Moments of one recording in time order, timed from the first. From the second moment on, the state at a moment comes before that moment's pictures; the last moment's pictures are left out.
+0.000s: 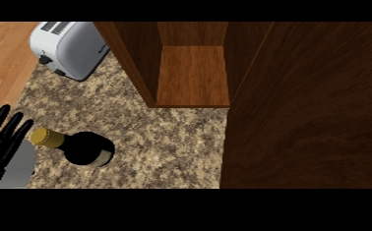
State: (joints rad) left arm 0.27 0.17 0.33 -2.04 0.60 -0.40 0.25; right arm -0.04 -0.17 0.11 -2.47 -0.14 0.02 0.57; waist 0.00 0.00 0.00
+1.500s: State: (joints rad) left arm 0.14 0.14 0.36 -1.51 0.31 -0.58 -0.15; right arm -0.09 -0.14 0.05 -2.49 -0.13 0.06 0.64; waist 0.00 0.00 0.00
